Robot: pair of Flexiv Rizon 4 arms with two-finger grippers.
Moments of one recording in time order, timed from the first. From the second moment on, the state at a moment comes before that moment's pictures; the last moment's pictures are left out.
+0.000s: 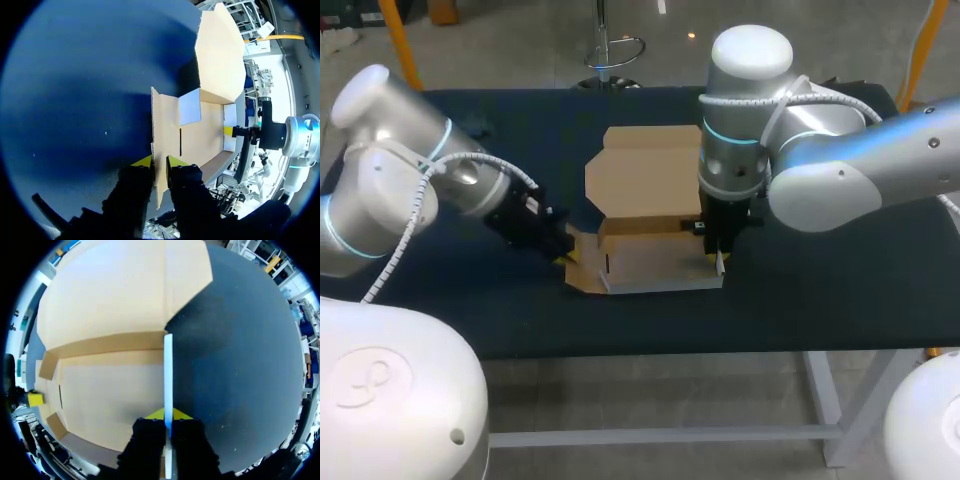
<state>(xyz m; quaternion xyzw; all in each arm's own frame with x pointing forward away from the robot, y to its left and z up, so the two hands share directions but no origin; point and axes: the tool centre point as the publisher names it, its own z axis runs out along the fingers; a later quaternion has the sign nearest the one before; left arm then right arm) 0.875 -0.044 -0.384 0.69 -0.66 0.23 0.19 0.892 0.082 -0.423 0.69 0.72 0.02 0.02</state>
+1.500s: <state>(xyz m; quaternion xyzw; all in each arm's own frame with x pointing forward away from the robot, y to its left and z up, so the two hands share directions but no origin) 0.885 -0.032 -0.338 0.70 -0.68 0.18 0.09 0.893 0.081 -0.423 0.69 0.72 0.02 0.02</state>
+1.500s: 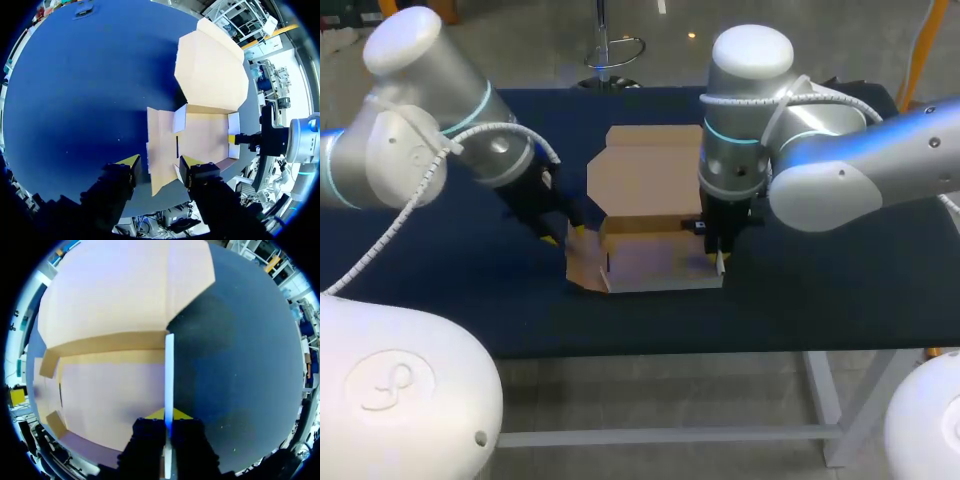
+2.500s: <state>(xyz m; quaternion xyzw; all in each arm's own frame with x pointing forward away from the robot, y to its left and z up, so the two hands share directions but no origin) 0.872 0.012 -0.383 0.65 -0.66 0.29 0.26 0.893 0.081 -0.423 0.69 0.72 0.02 0.02</state>
